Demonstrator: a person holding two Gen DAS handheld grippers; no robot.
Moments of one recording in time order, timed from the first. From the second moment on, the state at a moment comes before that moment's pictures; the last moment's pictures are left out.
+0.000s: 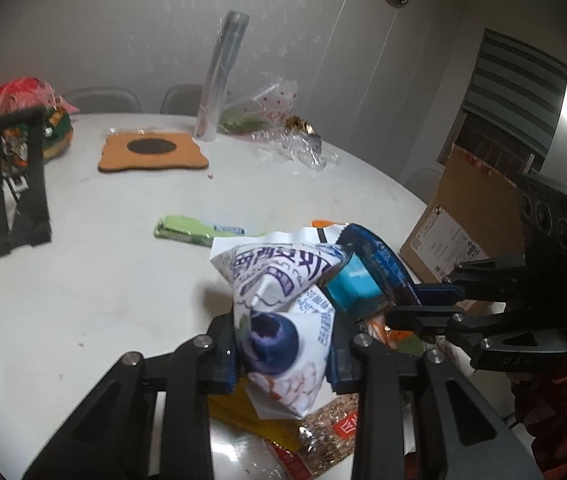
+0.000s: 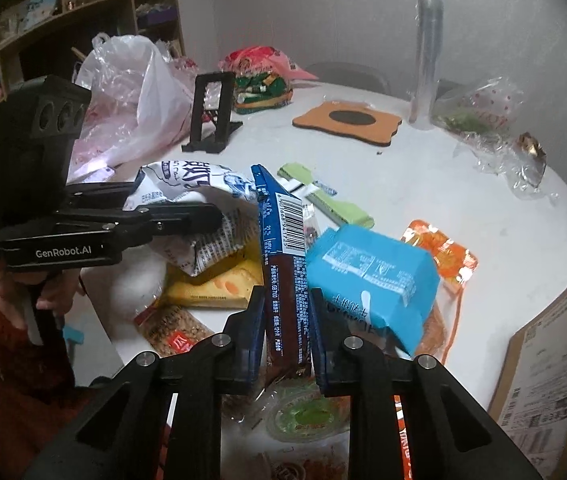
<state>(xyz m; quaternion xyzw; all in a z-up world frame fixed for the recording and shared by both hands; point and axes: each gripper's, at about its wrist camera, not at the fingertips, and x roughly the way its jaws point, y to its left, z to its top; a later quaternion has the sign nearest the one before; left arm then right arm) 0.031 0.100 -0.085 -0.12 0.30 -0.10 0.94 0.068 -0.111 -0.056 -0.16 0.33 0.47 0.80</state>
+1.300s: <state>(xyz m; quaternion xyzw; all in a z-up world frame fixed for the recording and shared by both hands) 0.045 -0.079 0.115 0.04 0.15 -0.27 0.95 0.049 -0.312 0.073 -0.05 0.17 0.29 0.94</state>
